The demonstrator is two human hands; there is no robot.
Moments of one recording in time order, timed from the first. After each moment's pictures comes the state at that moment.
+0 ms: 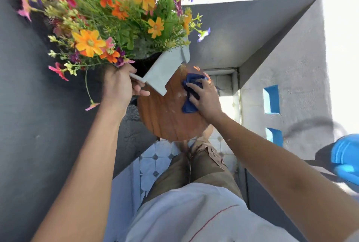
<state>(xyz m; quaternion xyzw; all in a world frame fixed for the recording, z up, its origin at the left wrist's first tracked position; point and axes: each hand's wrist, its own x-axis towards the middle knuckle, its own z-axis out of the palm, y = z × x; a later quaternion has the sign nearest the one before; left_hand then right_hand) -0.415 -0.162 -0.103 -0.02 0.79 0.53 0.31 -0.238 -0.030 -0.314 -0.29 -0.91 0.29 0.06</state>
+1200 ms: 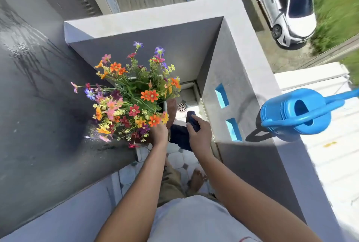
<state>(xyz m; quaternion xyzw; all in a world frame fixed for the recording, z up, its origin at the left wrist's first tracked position) -0.212 -0.170 -0.180 -0.12 0.81 0.37 0.44 -0.087 -0.130 -0.208 -0.63 -0.59 0.47 0.18</state>
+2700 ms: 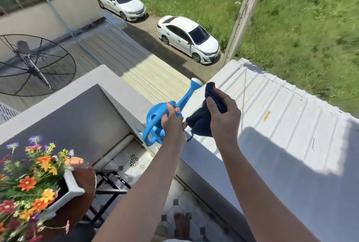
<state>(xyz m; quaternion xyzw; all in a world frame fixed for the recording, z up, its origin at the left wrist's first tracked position) 0.145 0.001 -0.023 0.04 0.56 0.56 0.61 0.251 -0.037 0.025 -0.63 -0.39 0.33 0.59</state>
